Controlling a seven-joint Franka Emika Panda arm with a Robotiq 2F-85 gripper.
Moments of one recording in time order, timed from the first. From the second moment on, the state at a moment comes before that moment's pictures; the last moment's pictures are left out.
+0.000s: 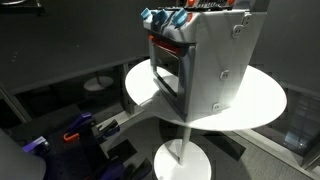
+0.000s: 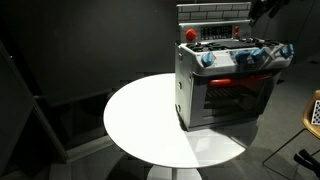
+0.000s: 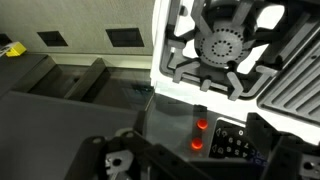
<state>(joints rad) -0.20 -0.25 0.14 -2.22 -0.55 2.43 0.45</state>
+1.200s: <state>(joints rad) -0.14 -0.02 0.01 -2.00 -0.60 2.43 0.53</state>
